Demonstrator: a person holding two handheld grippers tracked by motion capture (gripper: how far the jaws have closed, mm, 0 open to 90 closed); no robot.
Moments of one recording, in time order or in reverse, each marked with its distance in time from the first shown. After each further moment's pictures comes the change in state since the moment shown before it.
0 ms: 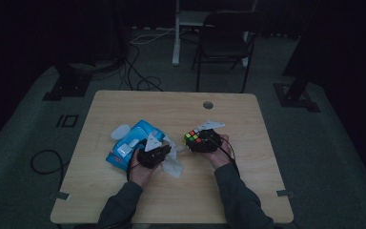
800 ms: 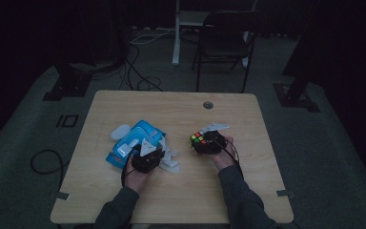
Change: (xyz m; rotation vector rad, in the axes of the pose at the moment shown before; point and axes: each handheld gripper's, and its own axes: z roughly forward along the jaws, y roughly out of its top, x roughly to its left) left arm 0.004 -0.024 -0.010 0.044 0.074 -0.046; right arm -0.015 -0.015 0.001 0.030 -0.040 0.028
